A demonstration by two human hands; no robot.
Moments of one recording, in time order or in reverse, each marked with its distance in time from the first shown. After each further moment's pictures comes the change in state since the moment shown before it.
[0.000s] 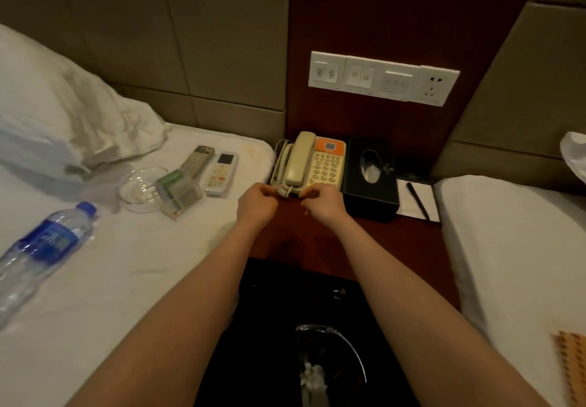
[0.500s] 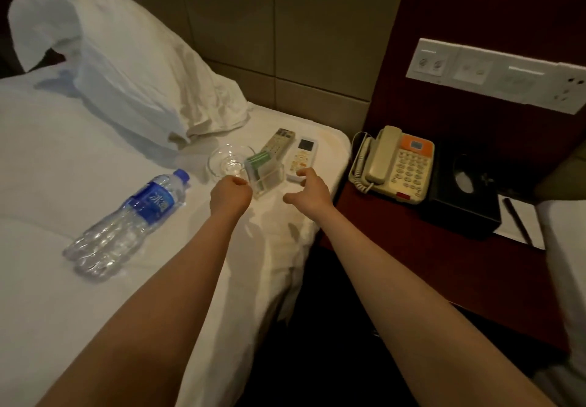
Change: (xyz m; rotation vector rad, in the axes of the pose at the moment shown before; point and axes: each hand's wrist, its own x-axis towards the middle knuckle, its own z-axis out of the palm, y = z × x) left_hand 0.019 -0.090 -0.148 0.009 0.305 -0.220; right_hand -0.011 -0.091 0.141 -0.054 -0.242 -0.142
